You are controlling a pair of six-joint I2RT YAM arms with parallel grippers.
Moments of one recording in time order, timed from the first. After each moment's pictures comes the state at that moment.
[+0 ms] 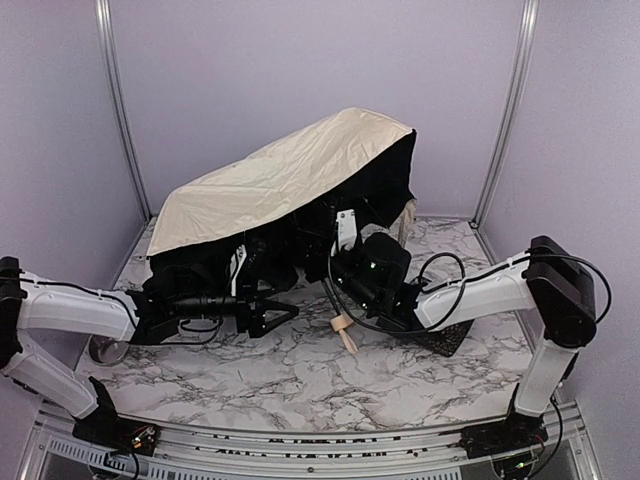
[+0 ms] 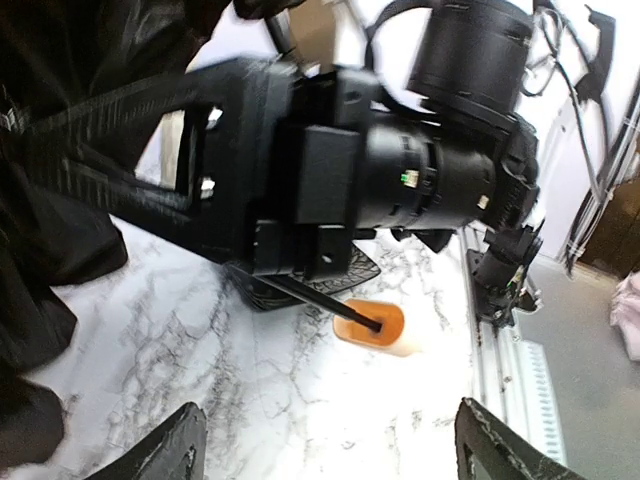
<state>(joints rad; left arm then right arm) -0.84 1.36 0.60 0.60 0.47 -0.13 1.00 1.77 0.99 0.91 0.26 0.24</state>
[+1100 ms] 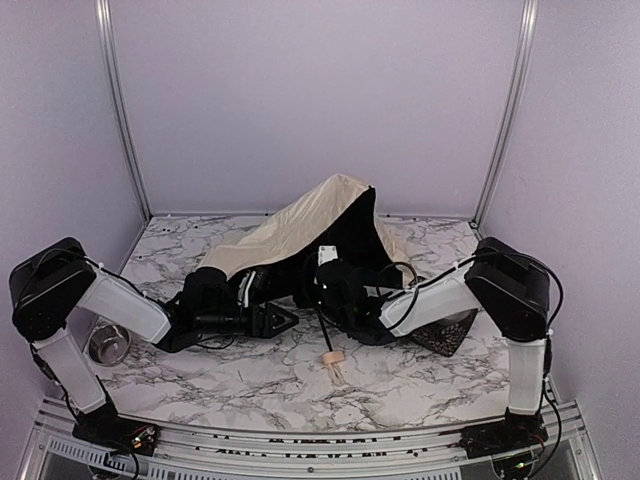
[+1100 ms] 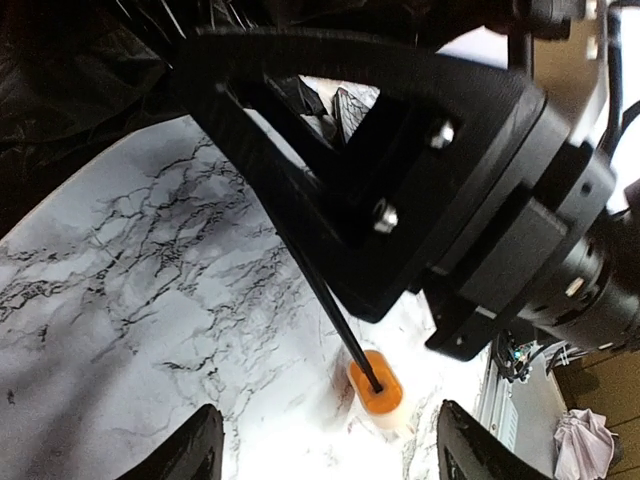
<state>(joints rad) -0.76 1.70 0.59 0.72 0.43 -0.65 1.00 2.05 1.11 0.65 0.50 0.49</state>
